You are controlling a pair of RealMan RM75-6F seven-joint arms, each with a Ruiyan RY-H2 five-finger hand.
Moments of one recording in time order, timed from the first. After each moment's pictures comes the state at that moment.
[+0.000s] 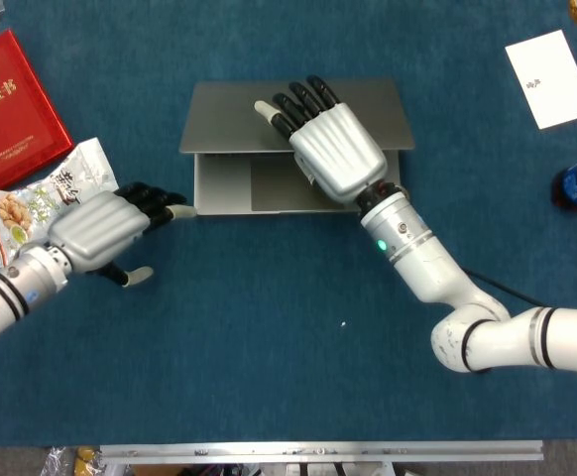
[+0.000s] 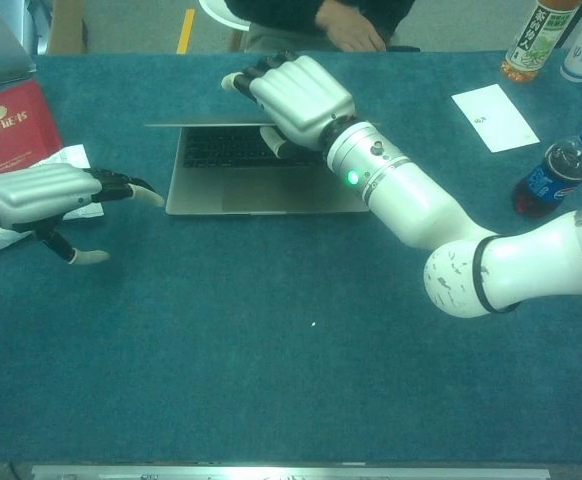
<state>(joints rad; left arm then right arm) -0.68 -1.29 0.15 -1.31 1.80 0.93 -0.39 0.96 -1.87 0.27 -1.31 -1.11 1.02 -0.69</state>
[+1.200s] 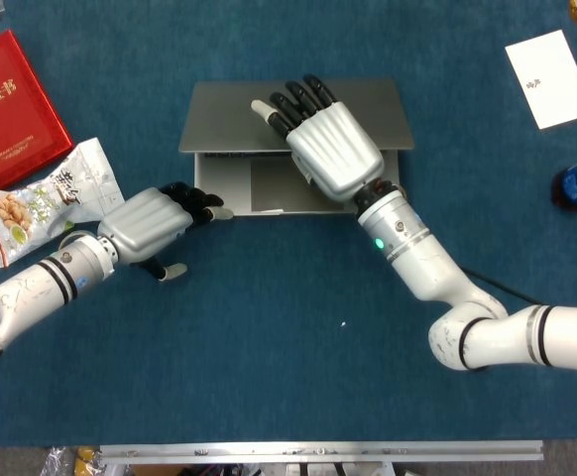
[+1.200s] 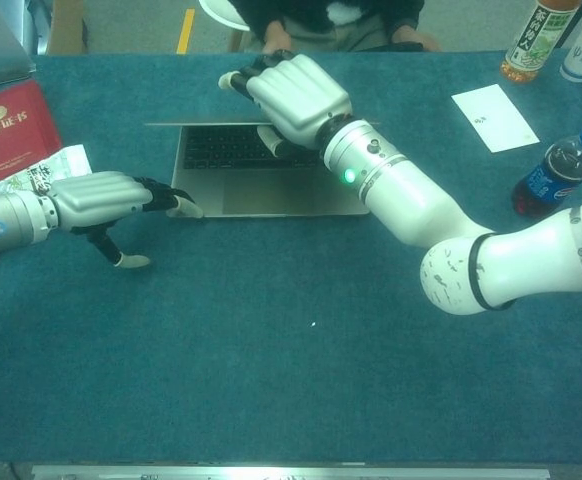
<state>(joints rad) -0.78 -1.41 0.16 -1.24 1.73 0.83 -0.35 0.97 -1.87 0.27 -1.30 -1.11 1.02 -0.68</state>
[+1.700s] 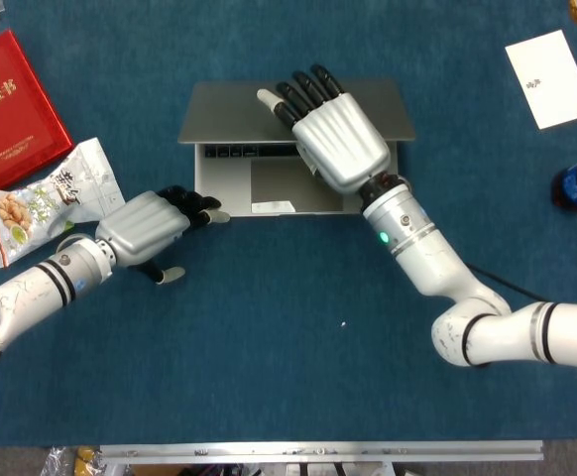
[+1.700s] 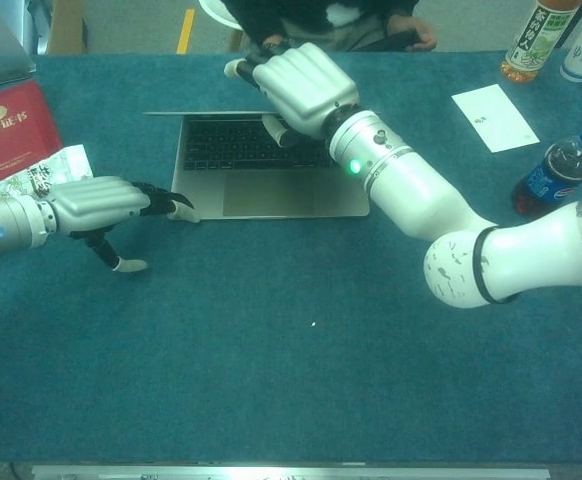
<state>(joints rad) -0.79 -1.42 0.19 -1.24 1.72 0.83 -0.35 0.97 -1.86 0.28 -1.30 -1.10 1.04 -0.69</state>
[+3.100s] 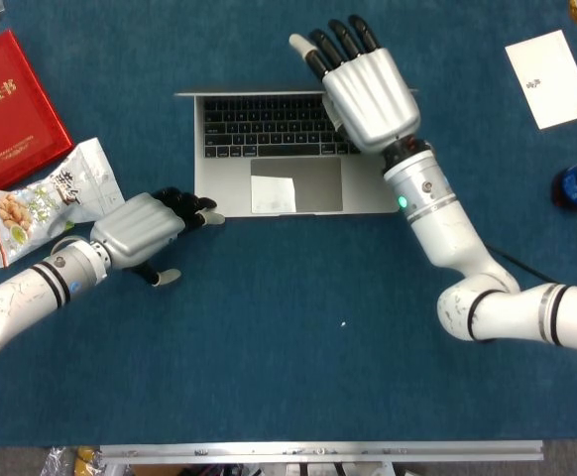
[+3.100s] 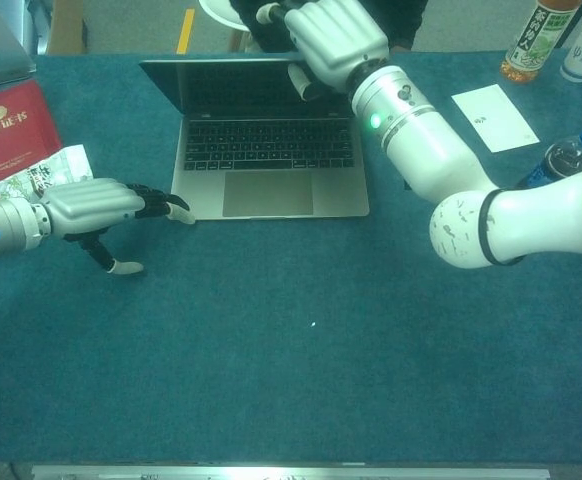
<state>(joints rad) -0.79 -1.42 0.22 -1.23 1.71 0.84 -0.35 0.98 -1.82 0.35 -1.26 -1.04 1.07 -0.68</state>
